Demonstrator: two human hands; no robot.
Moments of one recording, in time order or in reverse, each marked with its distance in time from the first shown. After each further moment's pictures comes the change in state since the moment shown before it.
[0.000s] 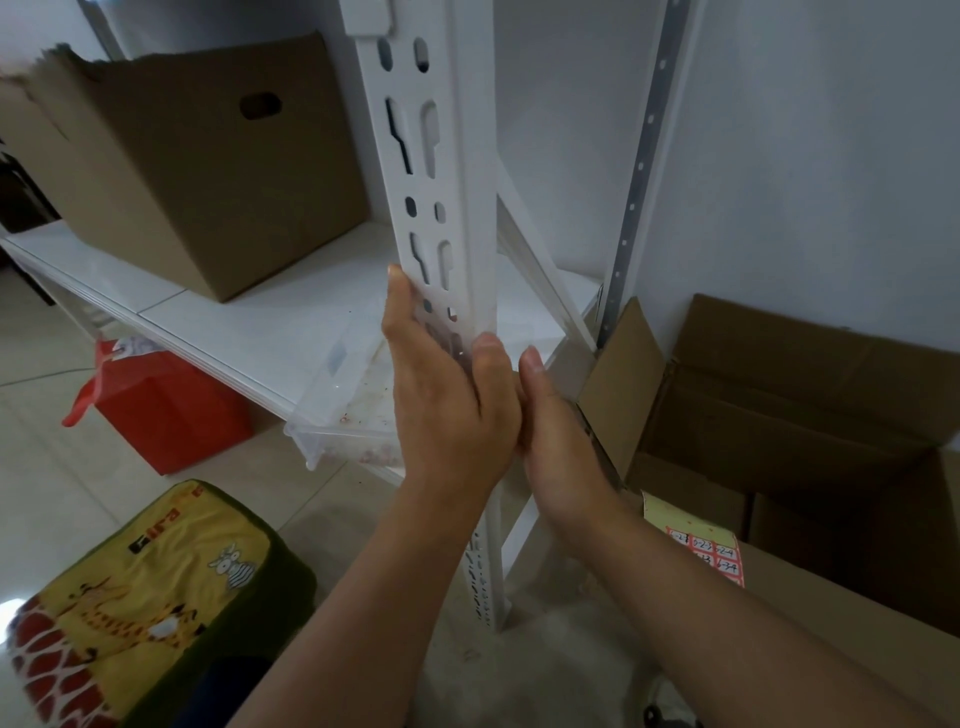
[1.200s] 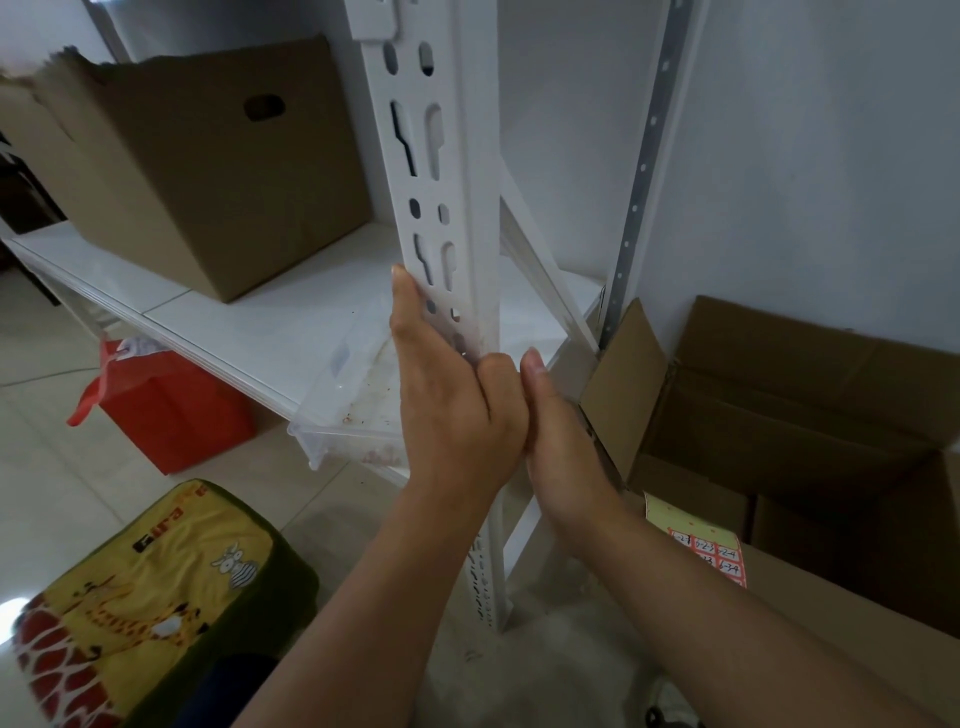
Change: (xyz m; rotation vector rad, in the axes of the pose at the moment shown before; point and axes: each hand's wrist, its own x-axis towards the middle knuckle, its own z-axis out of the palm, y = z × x) left_hand -0.003 0.004 0.000 0.032 -0.021 -0.002; right_hand 0.002 0.004 -0.002 -0.010 0.001 0.011
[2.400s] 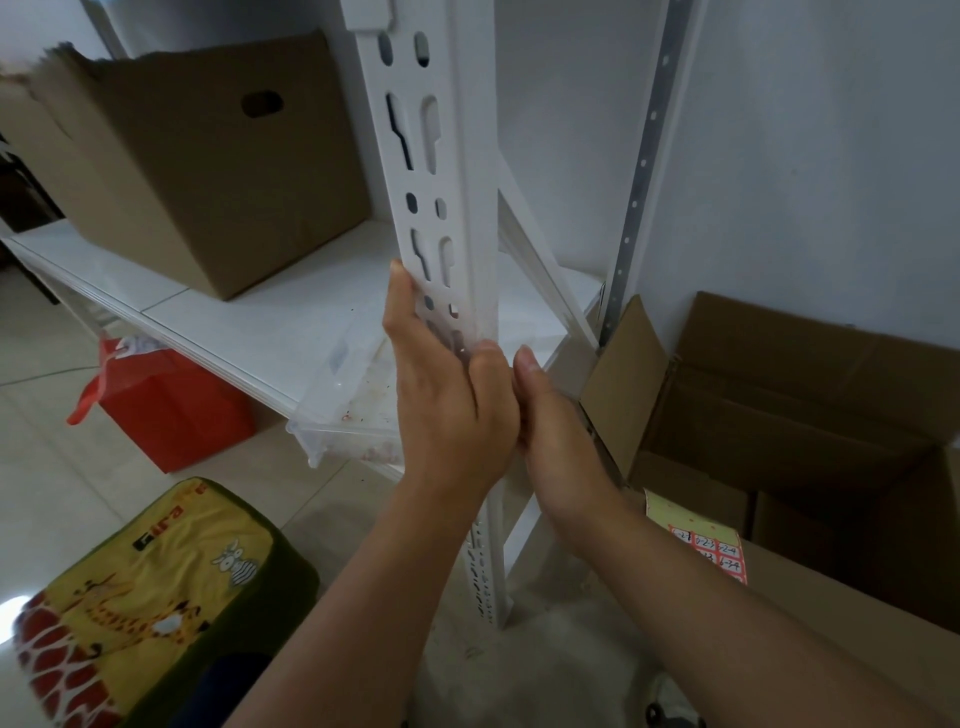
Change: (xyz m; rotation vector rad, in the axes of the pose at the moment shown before) left_hand 0.002 -0.001 -0.001 -0.052 -0.007 0.018; right_hand 0.002 0.003 0.000 0.002 -0.007 -0.001
